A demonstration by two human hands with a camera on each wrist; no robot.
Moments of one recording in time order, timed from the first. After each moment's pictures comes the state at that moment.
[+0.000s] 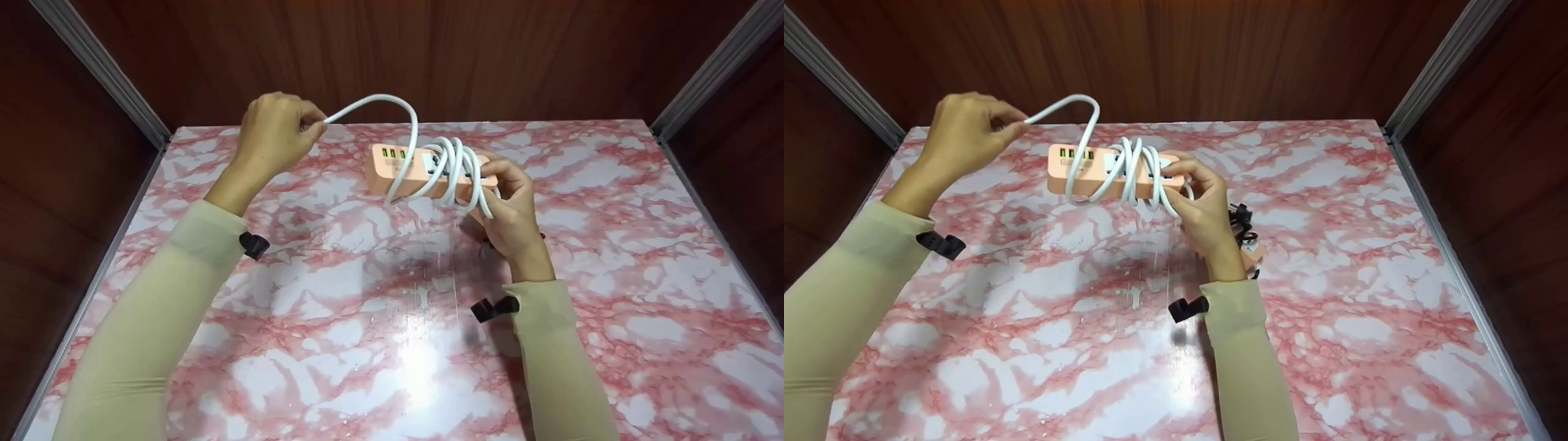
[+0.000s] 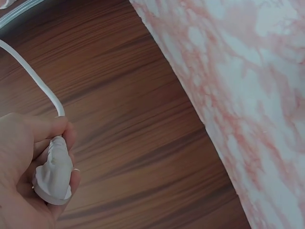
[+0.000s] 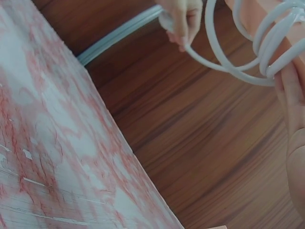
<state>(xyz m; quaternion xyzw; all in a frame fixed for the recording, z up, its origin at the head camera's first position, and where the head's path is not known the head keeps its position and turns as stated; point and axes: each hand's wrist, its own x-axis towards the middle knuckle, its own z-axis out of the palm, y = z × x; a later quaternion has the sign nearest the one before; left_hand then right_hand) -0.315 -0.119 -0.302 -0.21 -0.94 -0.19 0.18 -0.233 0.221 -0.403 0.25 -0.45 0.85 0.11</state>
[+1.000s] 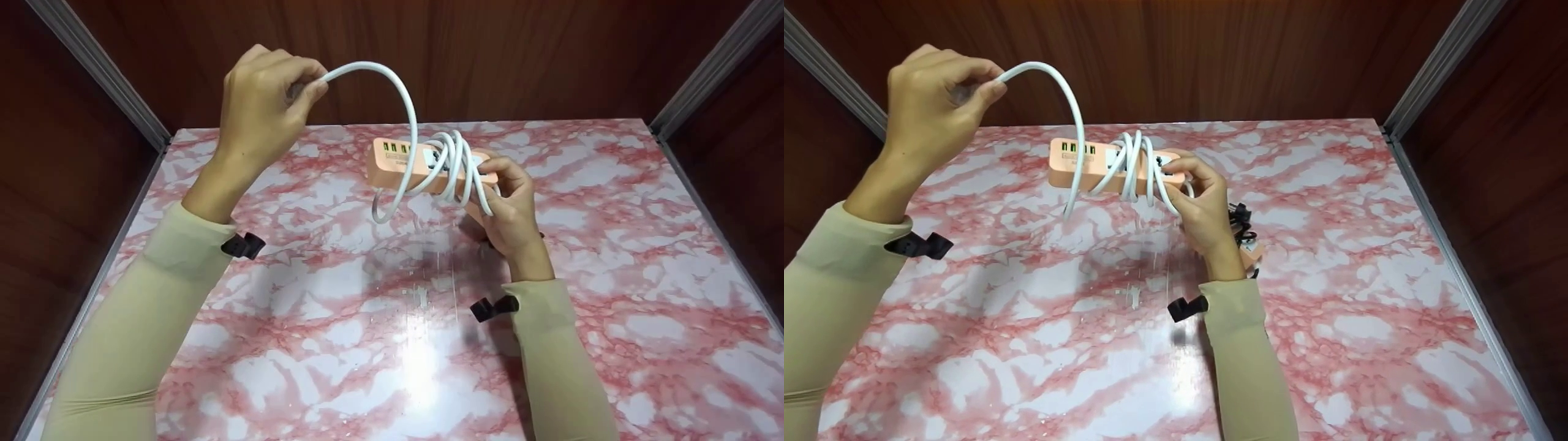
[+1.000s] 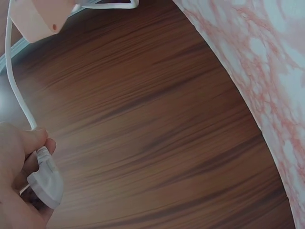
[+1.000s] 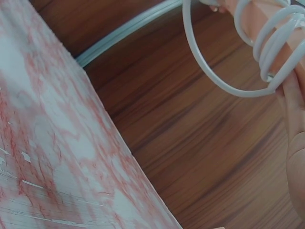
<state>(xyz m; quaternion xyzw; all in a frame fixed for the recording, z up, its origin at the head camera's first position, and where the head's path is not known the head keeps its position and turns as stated) -0.282 -0.108 -0.259 -0.27 -0.85 -0.26 0.36 -0.233 0.219 -0.406 0.24 -0.43 0.86 0.12</state>
